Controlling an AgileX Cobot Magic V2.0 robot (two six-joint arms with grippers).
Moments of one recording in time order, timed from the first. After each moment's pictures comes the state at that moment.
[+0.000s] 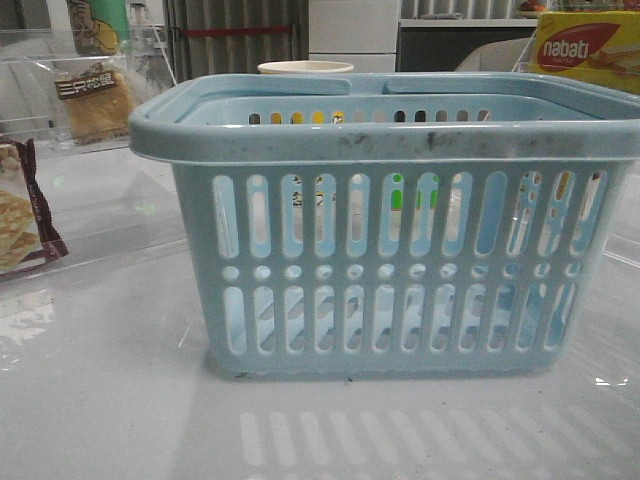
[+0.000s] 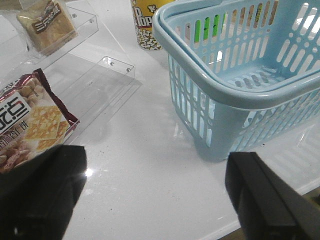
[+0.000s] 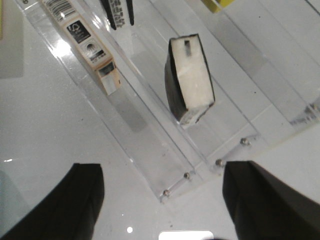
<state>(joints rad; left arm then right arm) -0.38 0.49 -0.62 -0.13 0.67 0.17 -0.19 1.65 -1.40 0.03 0.75 -0.08</state>
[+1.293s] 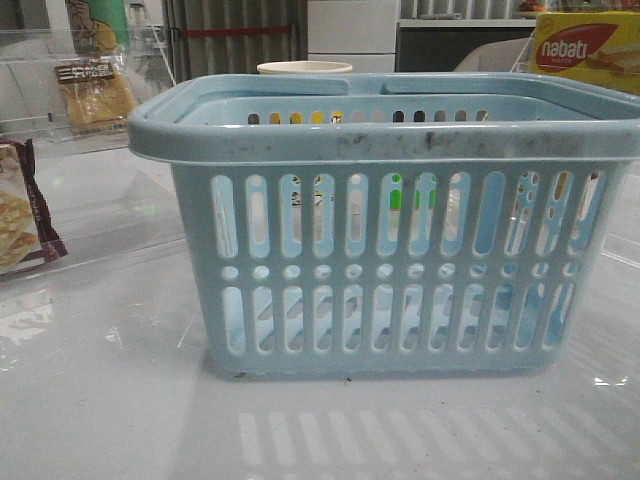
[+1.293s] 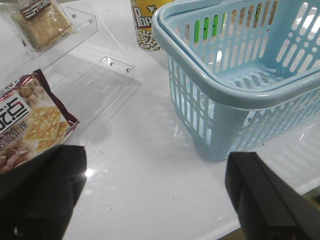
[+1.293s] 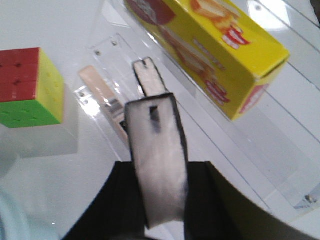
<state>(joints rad) -0.38 0.49 -0.62 -0.13 0.67 0.17 -0.14 1.58 -1.55 0.13 0.72 -0.10</state>
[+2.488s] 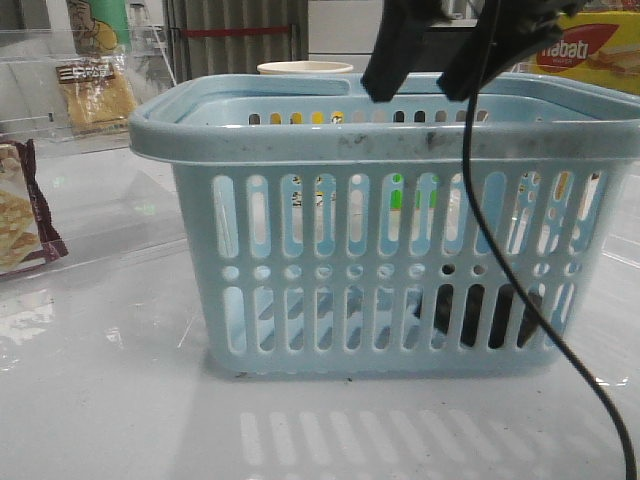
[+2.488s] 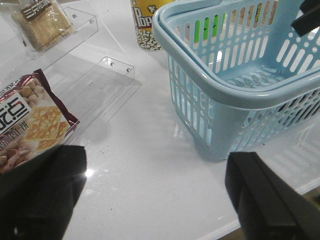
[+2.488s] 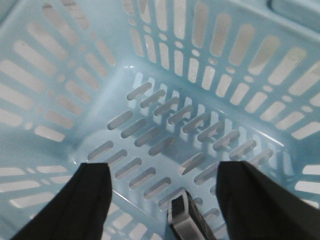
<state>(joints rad) -0.38 0.49 -0.62 -0.13 0.67 0.17 0.46 1.45 -1.24 0.21 0.69 -0.14</state>
